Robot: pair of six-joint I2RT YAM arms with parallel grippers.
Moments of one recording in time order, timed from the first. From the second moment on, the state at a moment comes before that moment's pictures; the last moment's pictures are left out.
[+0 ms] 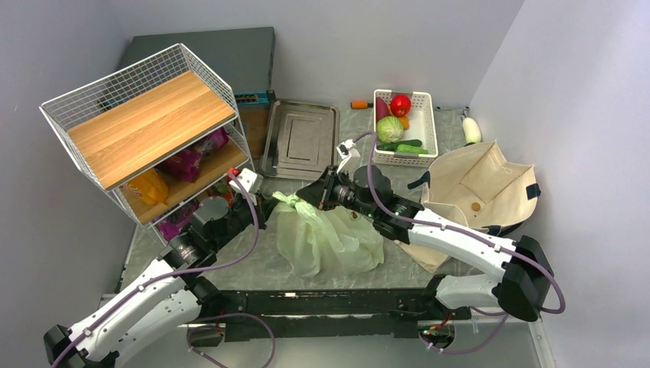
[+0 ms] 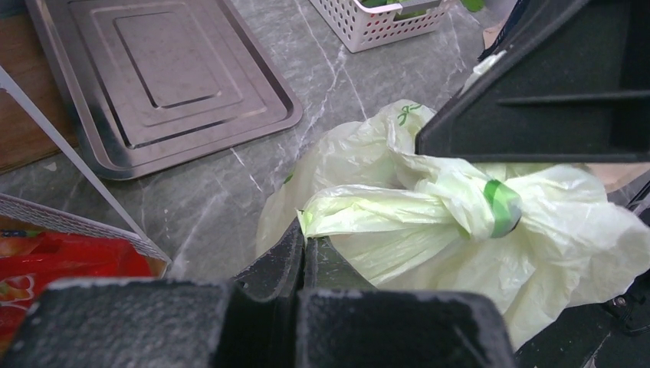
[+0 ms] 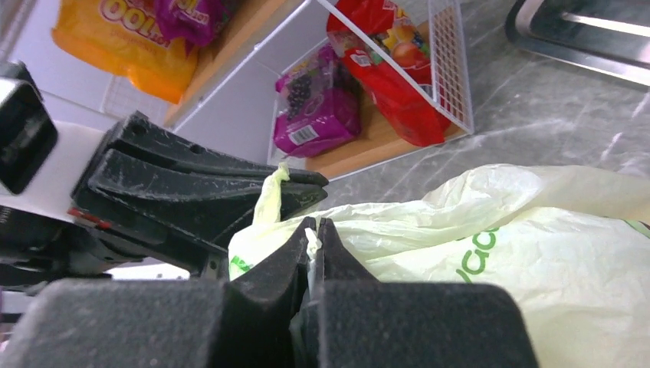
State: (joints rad) left arm -0.71 0.63 0.58 -0.11 -0.05 -0.20; right arm 0.90 1.23 0.87 0.19 -0.11 0.85
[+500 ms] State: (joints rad) left arm -0.73 0.57 0.62 -0.21 -0.07 -0.20; right arm 1.09 1.16 1.06 -0.27 0.47 0.31
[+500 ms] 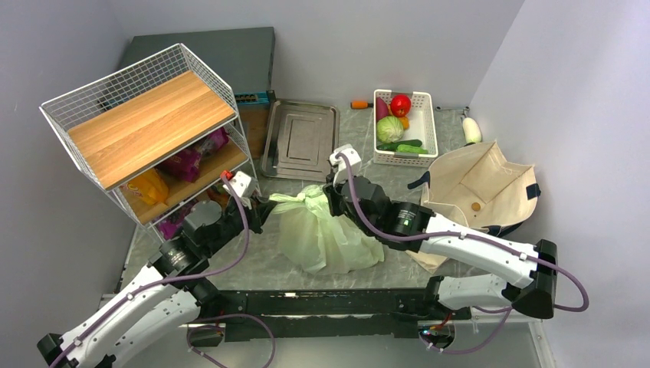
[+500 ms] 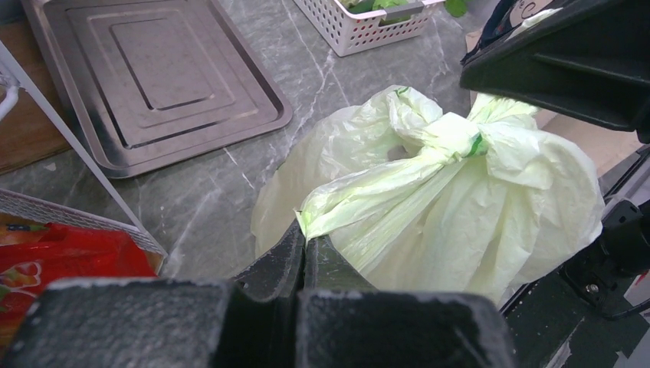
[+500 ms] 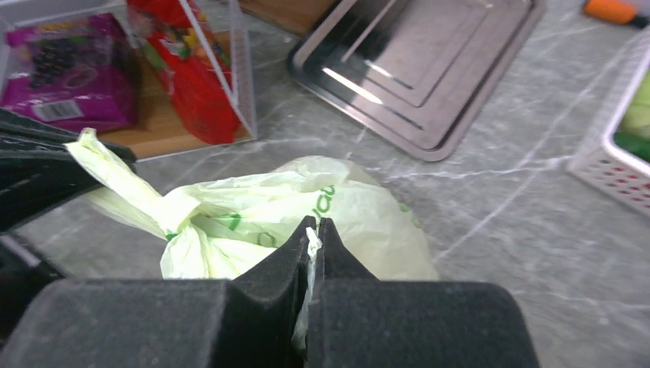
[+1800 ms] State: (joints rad) left arm -0.75 0.44 0.39 -0.23 -0.08 -0.52; right arm 1.01 1.04 0.79 -0.31 0.48 0.53
